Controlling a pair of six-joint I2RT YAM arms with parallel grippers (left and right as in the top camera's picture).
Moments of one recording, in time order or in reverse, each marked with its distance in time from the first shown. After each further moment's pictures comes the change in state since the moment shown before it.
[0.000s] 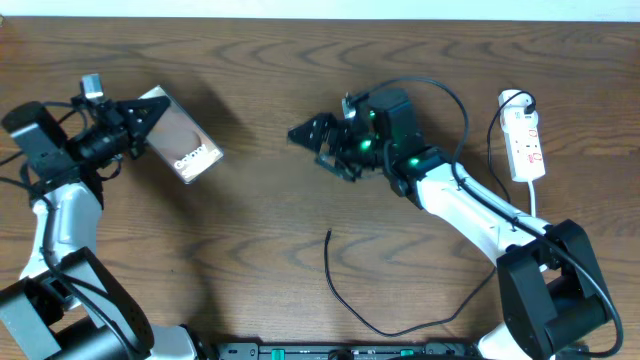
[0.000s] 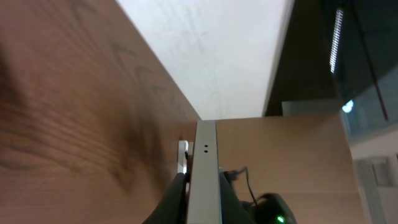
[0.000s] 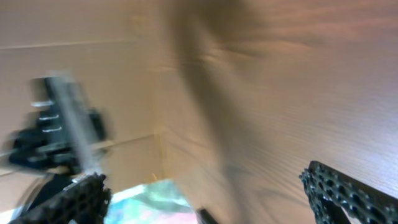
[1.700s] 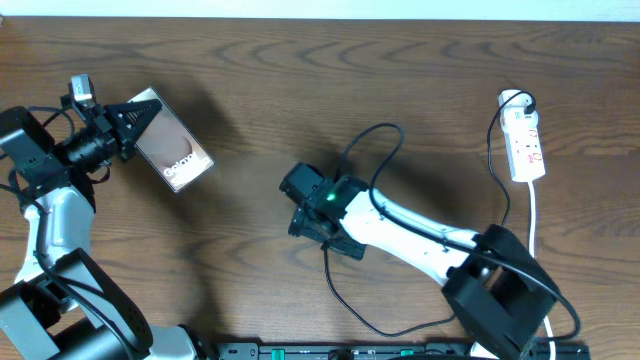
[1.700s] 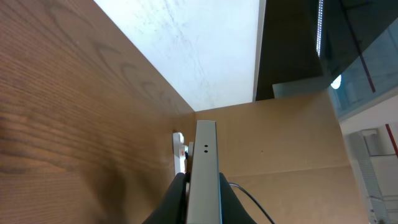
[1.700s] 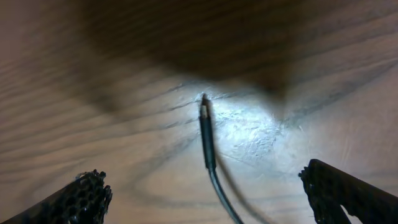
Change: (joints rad) left arm 0.046 0.000 0.000 0.037 0.111 0.044; right arm 0.385 0.140 0.165 -0.832 0.651 0.167
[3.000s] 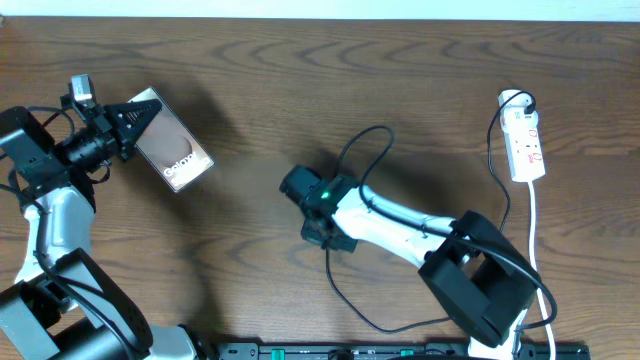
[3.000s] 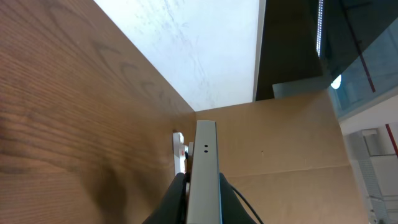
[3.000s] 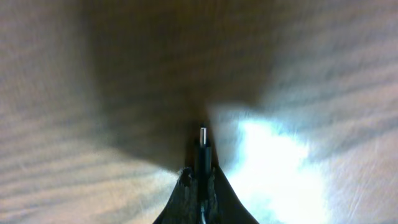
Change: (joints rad) left arm 0.000 0.000 0.000 0.000 0.000 0.000; right arm -0.029 0.074 -0.001 0.035 0.009 -0.048
